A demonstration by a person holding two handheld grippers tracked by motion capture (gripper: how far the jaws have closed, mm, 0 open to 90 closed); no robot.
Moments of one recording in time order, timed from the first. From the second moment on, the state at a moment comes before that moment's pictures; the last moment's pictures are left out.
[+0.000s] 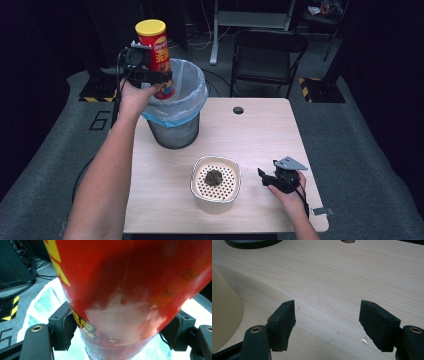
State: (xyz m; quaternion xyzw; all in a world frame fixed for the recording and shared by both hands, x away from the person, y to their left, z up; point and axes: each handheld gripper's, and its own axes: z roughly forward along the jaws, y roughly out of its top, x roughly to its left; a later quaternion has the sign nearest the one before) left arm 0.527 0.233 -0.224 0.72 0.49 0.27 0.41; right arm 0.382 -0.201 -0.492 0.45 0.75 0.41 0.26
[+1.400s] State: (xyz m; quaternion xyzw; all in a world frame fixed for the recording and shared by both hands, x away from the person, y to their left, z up) left arm 0.493 0.282 -0.248 0.76 0.46 0.20 0.40; right arm 0.383 -0.196 -0.493 0.45 0.75 0.40 0.26
